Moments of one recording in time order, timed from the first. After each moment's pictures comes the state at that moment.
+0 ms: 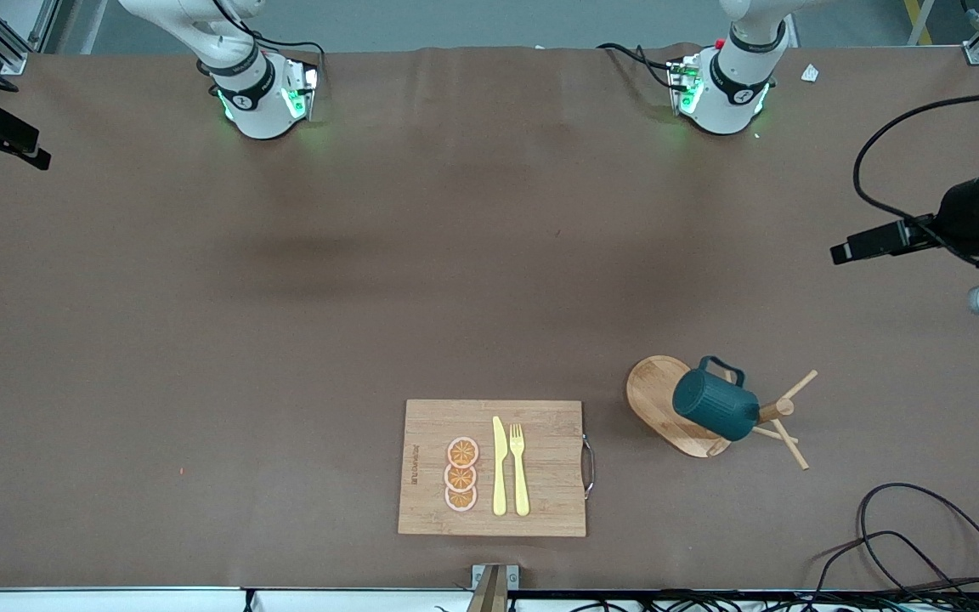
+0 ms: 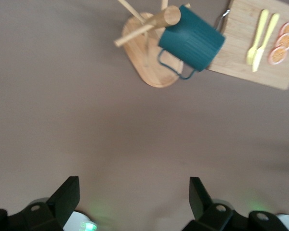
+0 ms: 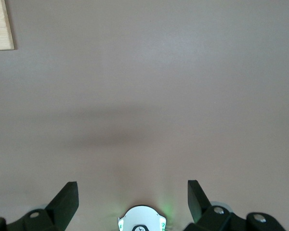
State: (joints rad) left arm 0.28 0.24 -0.38 -1.26 -0.13 1.36 -0.27; right arm -0.02 -0.12 -0.06 -1.58 0.00 1.36 -0.03
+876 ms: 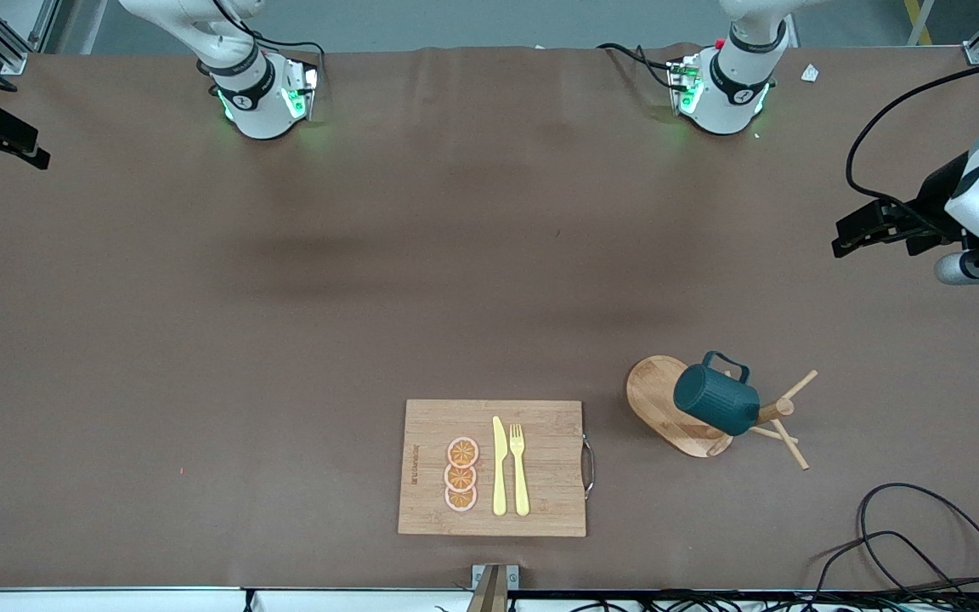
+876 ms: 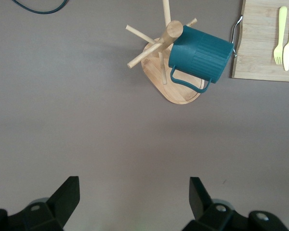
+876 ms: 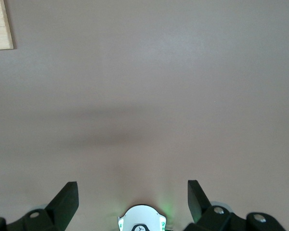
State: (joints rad) left arm 0.28 0.14 -0.43 -1.43 -0.01 1.52 -0.17; right arm -0.02 -0.12 -0.07 -1.58 0.00 1.36 -0.03
